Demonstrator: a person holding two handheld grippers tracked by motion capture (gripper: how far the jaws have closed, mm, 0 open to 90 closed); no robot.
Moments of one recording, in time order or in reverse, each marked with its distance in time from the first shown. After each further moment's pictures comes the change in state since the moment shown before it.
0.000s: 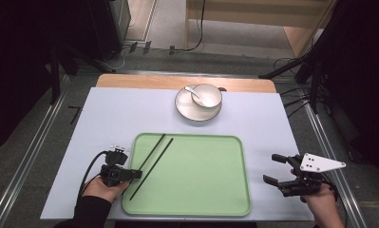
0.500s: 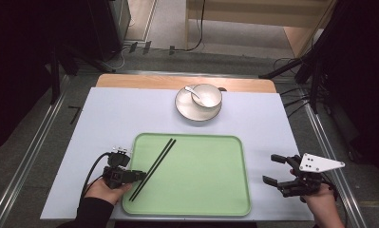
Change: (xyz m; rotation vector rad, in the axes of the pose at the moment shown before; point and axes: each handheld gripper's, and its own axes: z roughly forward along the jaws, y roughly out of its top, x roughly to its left) left arm 0.001 -0.001 -0.002 -0.006 -0.021 0.010; right arm 0.000 0.000 0.001 0.005 0.011 -0.003
